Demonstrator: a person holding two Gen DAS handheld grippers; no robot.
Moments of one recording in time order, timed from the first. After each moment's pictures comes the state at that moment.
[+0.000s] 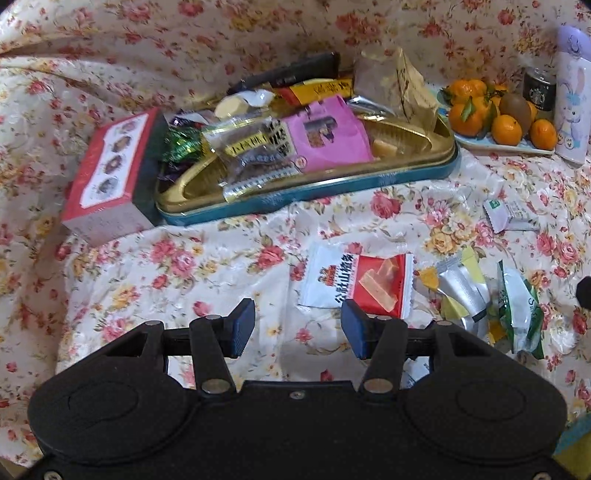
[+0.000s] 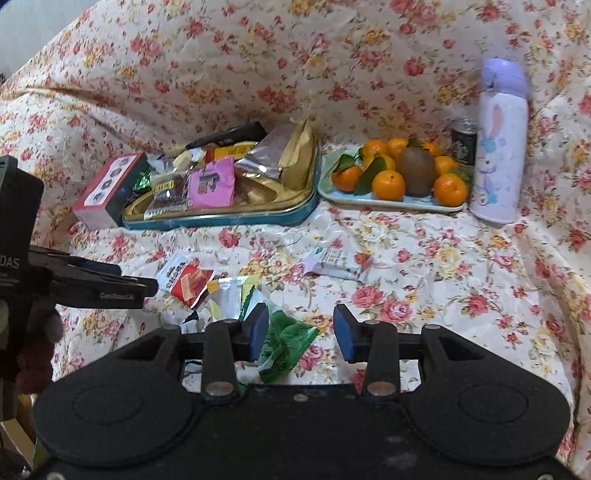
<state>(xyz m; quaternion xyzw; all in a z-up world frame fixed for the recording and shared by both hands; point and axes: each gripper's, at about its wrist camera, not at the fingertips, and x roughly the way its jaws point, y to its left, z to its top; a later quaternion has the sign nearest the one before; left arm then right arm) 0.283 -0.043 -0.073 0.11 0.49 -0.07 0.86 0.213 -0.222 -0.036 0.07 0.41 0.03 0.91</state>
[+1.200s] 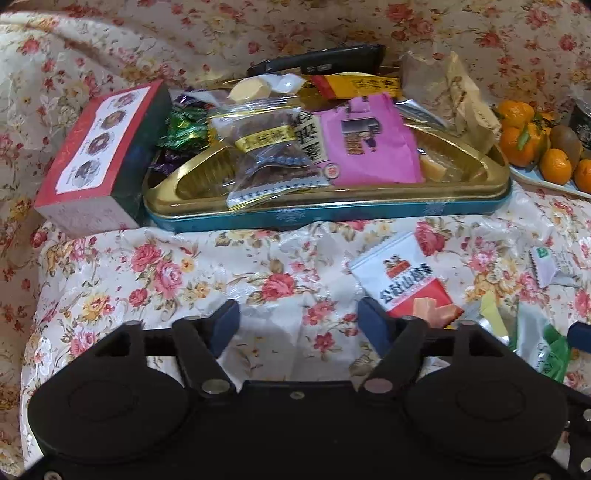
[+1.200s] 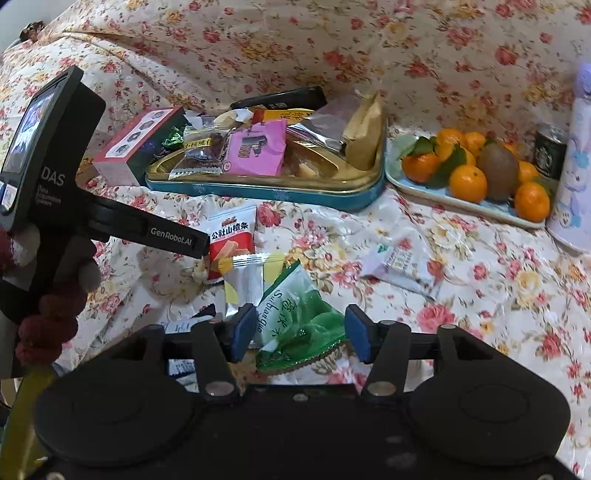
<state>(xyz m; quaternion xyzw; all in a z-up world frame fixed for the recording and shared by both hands) 0.329 -0.032 -0.102 0.05 0.50 -0.04 0.87 0.255 -0.191 -0.076 0.02 0.42 0.10 0.90</state>
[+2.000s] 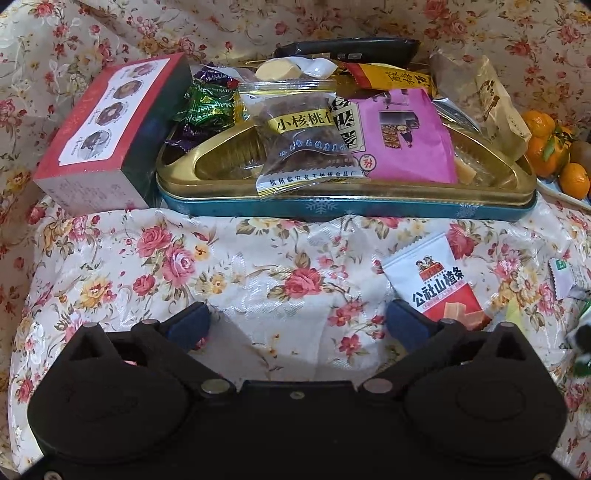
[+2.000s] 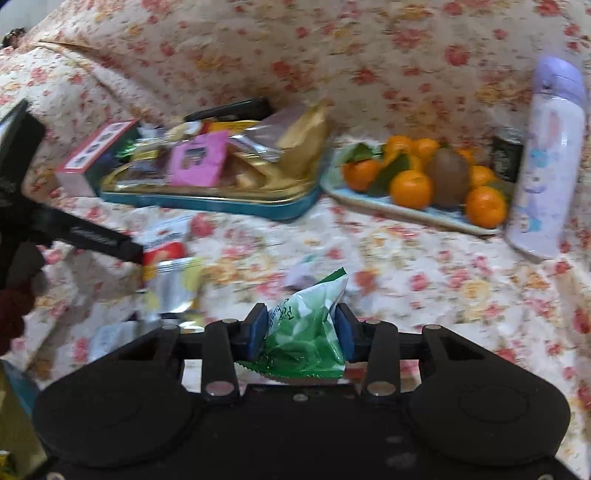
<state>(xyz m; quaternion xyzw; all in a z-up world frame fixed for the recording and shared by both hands) 0.334 -0.016 -0.113 0.03 0.51 -0.03 0.86 0.261 -0.237 -0.084 0.00 0.40 0.05 0.91</state>
